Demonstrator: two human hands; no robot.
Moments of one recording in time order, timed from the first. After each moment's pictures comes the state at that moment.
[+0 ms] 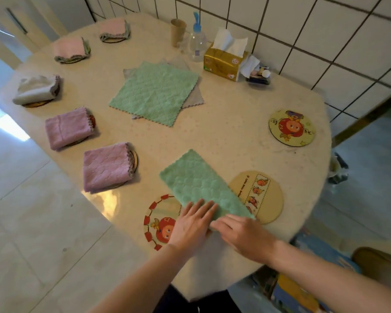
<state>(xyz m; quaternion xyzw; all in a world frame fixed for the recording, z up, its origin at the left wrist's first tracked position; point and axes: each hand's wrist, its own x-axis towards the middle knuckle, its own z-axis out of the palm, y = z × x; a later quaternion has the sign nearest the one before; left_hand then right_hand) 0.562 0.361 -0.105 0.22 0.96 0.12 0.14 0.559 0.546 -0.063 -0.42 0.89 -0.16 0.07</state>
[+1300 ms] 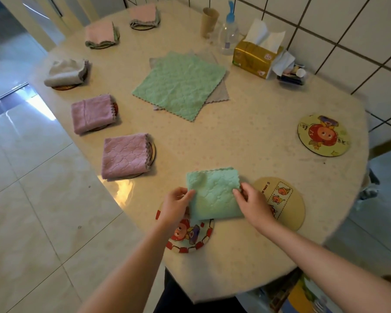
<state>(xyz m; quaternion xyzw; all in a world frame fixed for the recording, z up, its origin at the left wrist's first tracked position) 0.528 0.314 -0.089 -0.32 0.67 0.65 0.16 0.490 0.522 -0.097 -0.02 0.88 -0.43 0.18</state>
